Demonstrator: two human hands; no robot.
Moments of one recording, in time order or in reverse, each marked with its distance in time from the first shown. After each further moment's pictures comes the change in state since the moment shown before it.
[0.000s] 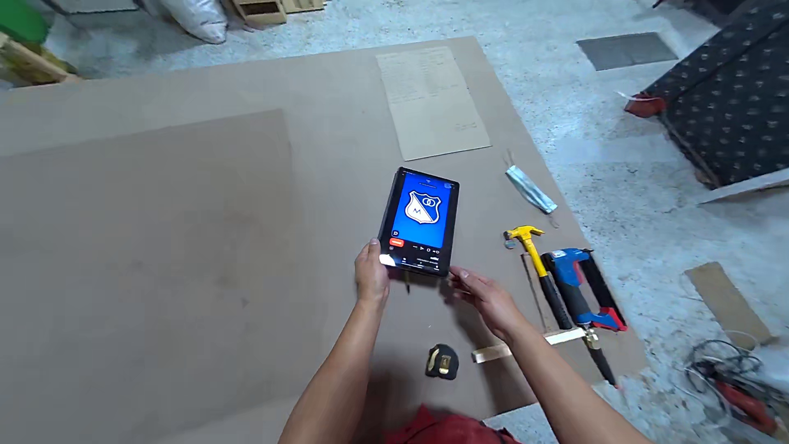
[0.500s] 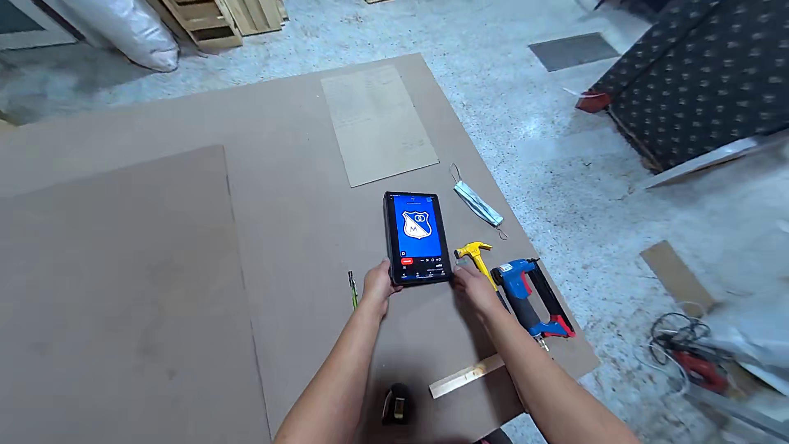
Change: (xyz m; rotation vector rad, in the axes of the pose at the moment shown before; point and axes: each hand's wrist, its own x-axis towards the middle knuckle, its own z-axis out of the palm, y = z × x) left_hand 0.012 -0.046 0.138 0.317 -0.143 -0.446; right_hand 0.062 -0.007 -0.128 -0.207 0.354 0.079
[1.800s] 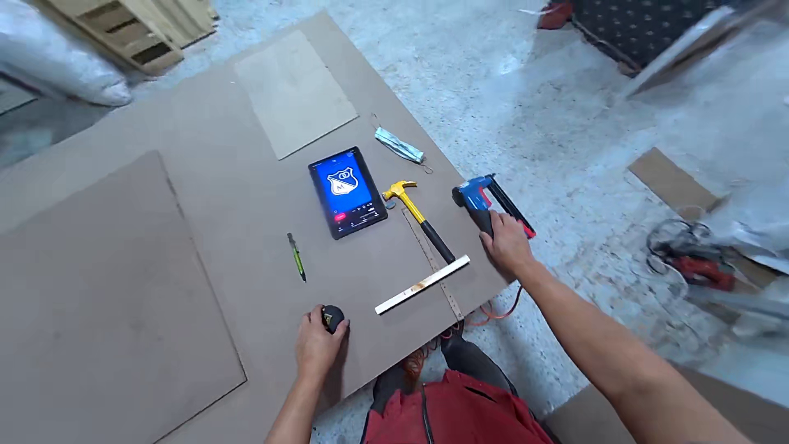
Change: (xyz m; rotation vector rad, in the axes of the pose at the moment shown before) left_hand -0.153 -0.180 -0.068 1.384 0.316 0.342; right_hand -0.022 0.165 -0.240 -0.946 0.336 -0.488
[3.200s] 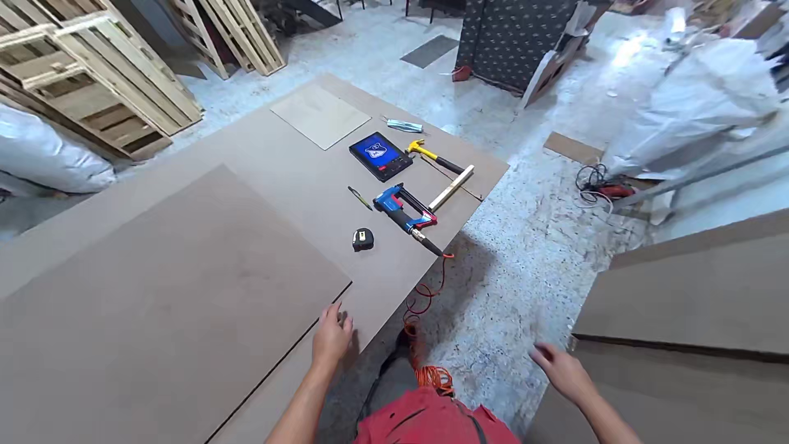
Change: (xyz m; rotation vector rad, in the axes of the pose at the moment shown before) left_hand -0.095 -0.354 -0.082 -0.108 -0.101 0.463; right_hand -0.644 -0.310 0.115 0.468 -0.242 0.773
